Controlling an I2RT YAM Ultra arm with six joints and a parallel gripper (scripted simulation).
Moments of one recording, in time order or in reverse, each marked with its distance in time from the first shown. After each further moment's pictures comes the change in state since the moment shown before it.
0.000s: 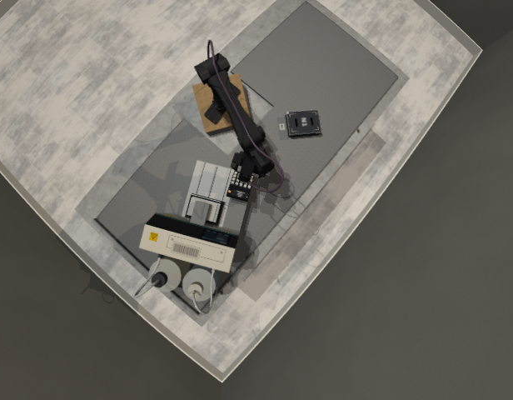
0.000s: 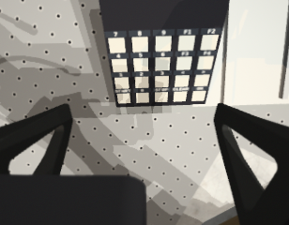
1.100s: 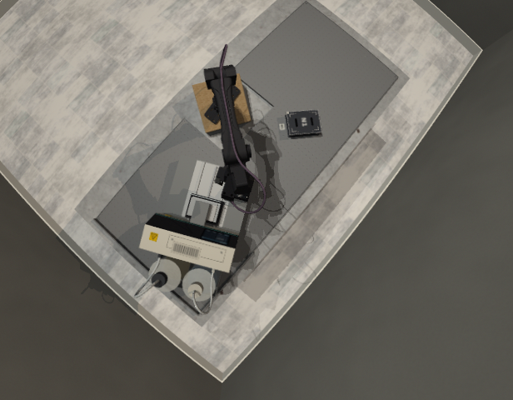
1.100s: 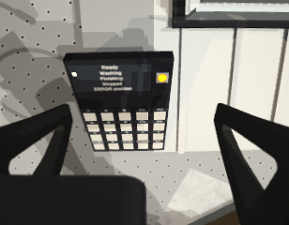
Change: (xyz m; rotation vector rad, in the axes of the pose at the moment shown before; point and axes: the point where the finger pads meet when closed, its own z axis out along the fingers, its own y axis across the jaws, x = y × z) arm -0.085 -0.036 -0.007 0.000 0.039 -0.019
